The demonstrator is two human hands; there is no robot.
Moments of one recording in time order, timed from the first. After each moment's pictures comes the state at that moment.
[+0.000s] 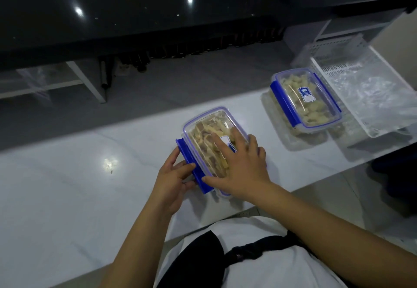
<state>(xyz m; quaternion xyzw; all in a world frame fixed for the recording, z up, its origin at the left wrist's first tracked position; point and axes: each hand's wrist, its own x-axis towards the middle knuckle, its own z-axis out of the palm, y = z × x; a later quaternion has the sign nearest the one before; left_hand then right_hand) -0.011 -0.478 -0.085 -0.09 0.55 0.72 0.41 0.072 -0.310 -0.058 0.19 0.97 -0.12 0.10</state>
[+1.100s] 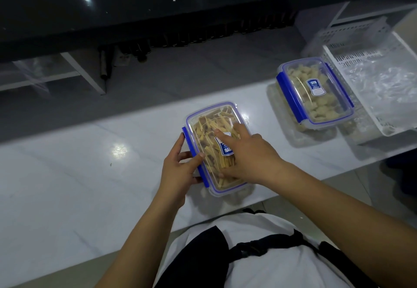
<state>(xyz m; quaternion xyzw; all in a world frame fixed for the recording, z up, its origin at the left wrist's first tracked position) -0.002 -0.448 -0.072 -0.09 0.67 0.66 0.33 0.054 -0.278 -0.008 0.12 0.95 -0.13 0.26</state>
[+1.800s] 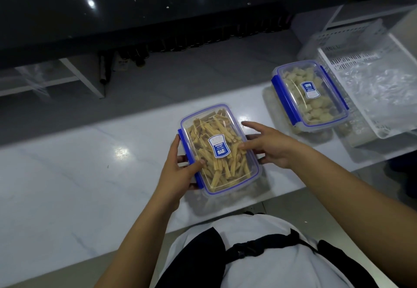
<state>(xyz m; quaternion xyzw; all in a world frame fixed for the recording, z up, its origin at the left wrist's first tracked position) 0.004 -0.445 -0.060 -0.07 0.70 0.62 0.36 0.058 -0.197 -0.040 0.36 0.62 -0.66 0.22</state>
